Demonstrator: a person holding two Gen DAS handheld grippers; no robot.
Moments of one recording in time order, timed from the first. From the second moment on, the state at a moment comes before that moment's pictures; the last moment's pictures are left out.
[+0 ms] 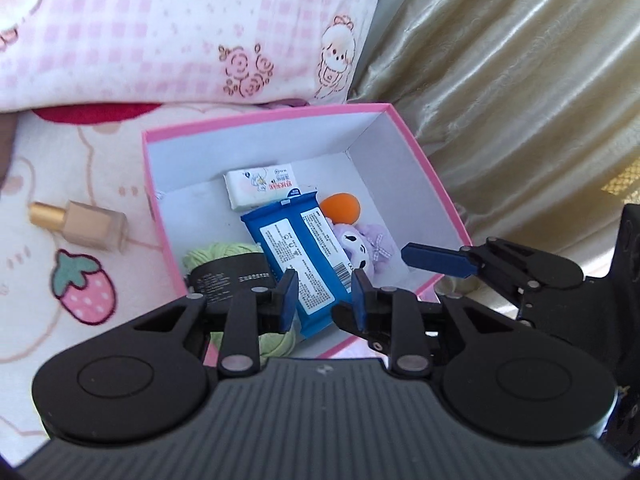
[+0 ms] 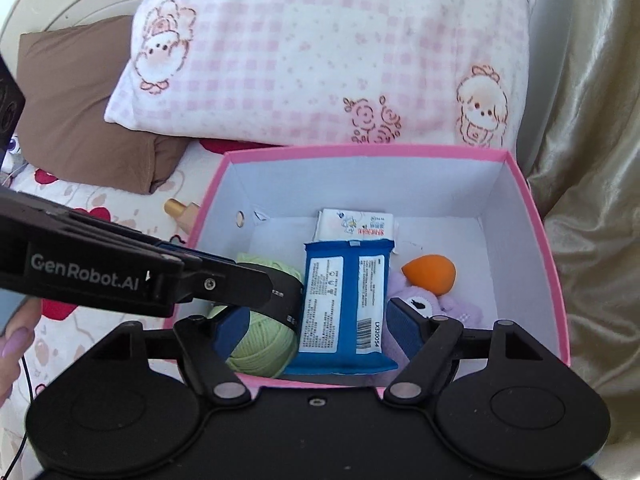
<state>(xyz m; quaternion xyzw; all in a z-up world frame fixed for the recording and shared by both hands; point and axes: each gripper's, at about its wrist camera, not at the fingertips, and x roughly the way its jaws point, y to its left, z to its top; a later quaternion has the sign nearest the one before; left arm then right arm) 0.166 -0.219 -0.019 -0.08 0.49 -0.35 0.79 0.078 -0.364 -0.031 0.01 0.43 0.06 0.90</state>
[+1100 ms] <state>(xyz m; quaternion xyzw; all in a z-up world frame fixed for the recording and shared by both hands) 0.245 -0.016 -0.116 -0.16 0.46 -0.25 0.83 0.146 -0.168 -0.124 0.05 0.36 0.07 0.93</state>
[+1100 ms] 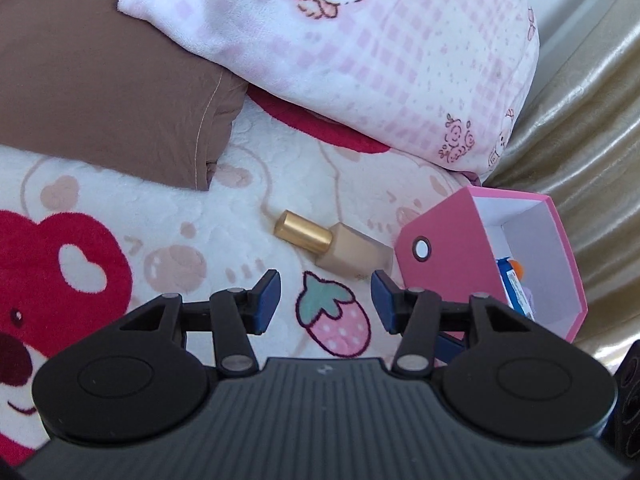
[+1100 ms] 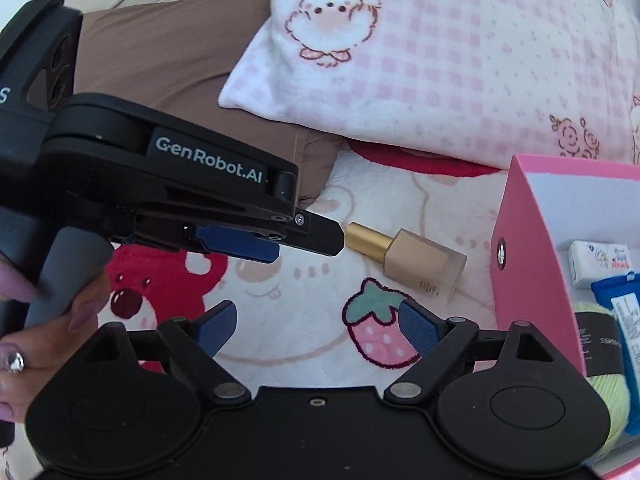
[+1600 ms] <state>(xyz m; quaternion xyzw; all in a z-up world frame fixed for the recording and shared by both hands) 0.306 -0.032 -0.174 -0.17 0.45 -0.26 0.84 0.195 -0.175 -0.191 0.05 0.34 -0.08 0.94</state>
